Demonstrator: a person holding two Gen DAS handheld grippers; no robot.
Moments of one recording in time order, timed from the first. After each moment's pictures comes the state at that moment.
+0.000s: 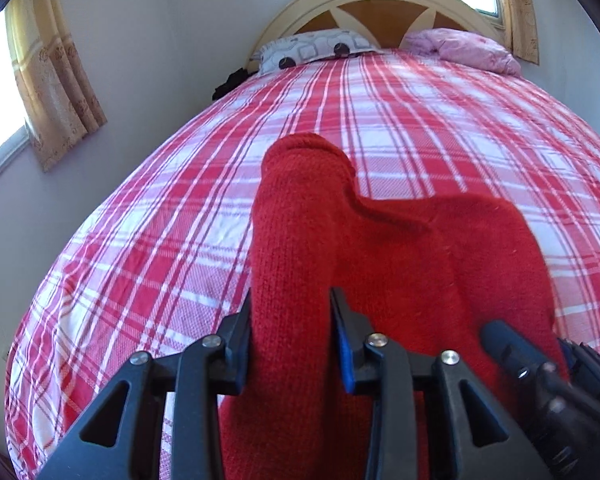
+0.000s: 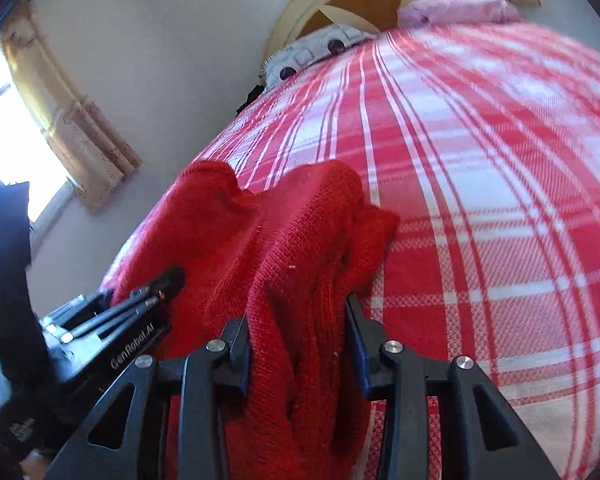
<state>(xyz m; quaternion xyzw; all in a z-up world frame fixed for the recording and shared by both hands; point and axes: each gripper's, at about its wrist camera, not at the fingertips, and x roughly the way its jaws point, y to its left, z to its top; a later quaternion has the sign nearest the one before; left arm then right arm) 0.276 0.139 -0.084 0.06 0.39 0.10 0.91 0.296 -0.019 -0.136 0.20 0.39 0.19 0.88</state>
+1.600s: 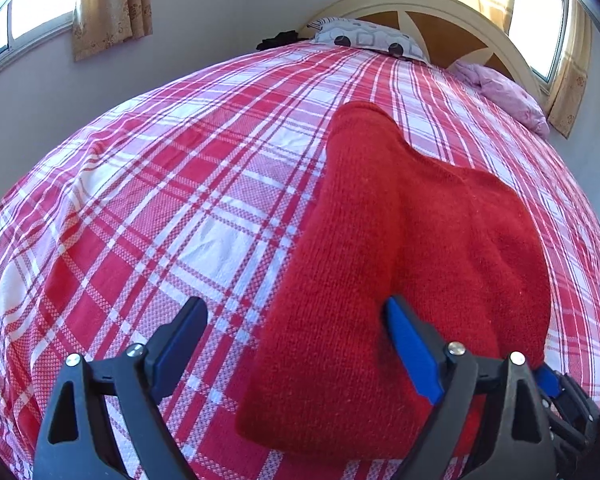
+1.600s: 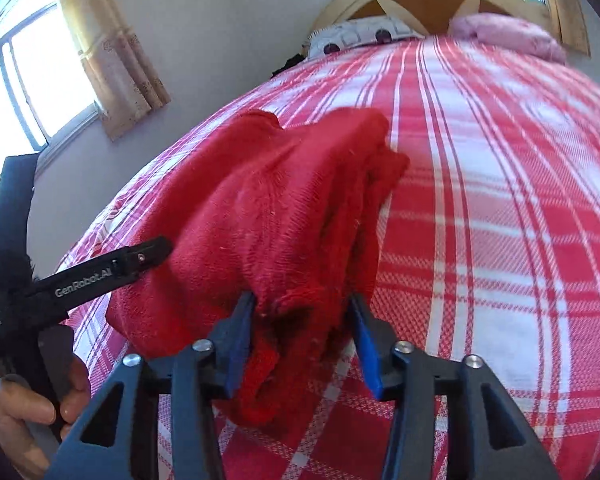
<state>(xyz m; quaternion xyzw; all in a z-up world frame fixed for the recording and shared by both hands) 0.203 0.195 -0.099 -0.11 0.42 0.12 0.89 0.227 -0.018 -0.134 0.07 0.41 0.24 0.88</state>
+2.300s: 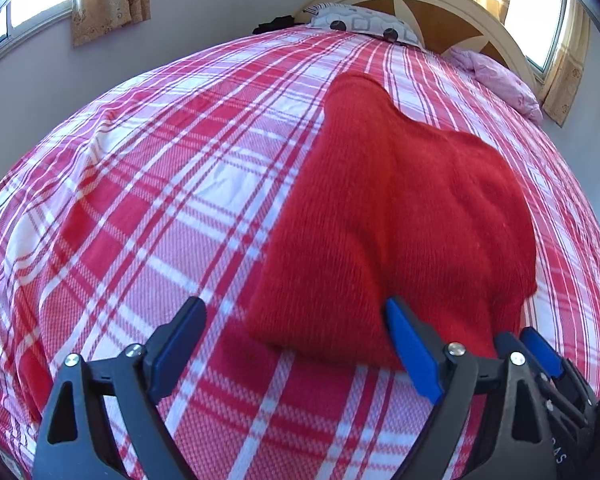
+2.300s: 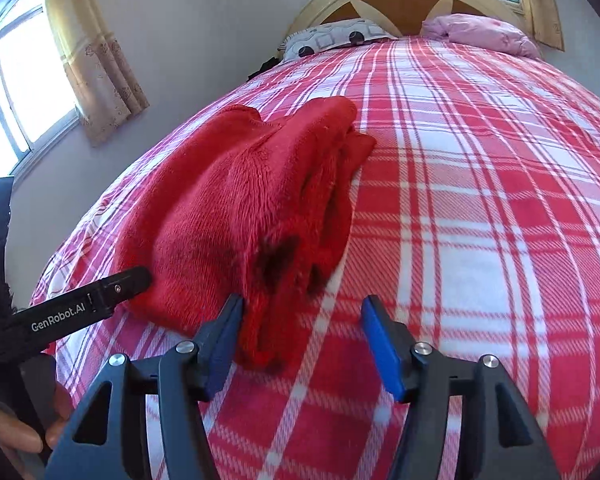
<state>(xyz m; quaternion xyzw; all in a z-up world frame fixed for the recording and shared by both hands) 0.160 0.183 -0.103 -0.11 0.45 0.11 0.88 0.183 -0.026 -0.132 0.07 0.41 0.18 0.89</state>
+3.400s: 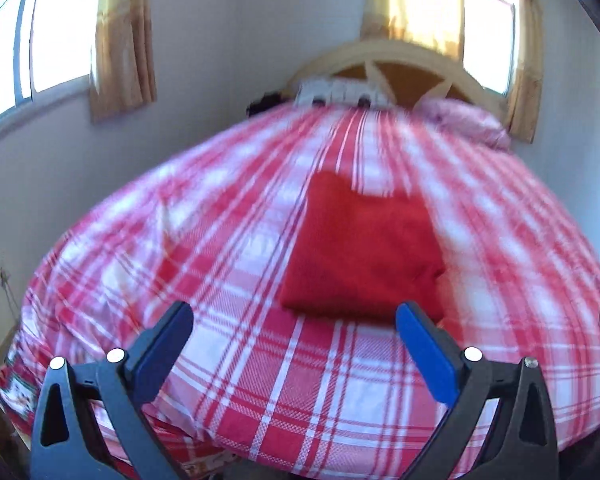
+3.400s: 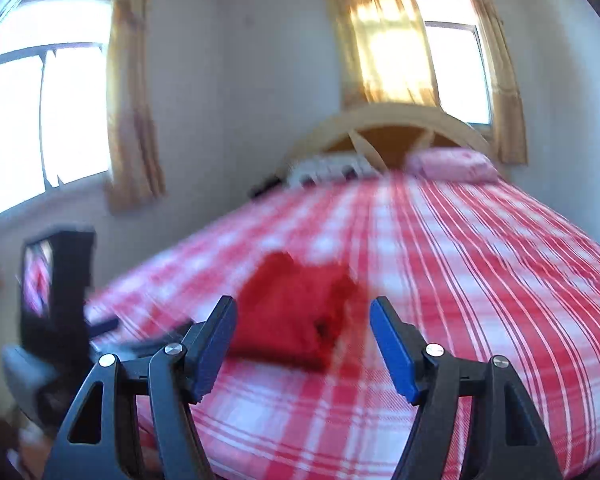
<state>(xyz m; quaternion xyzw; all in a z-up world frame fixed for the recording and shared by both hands) 0.037 0.162 0.006 -0.05 0.31 0.10 0.94 -0.004 -0.036 0.034 0.04 0.17 0.15 0.97</state>
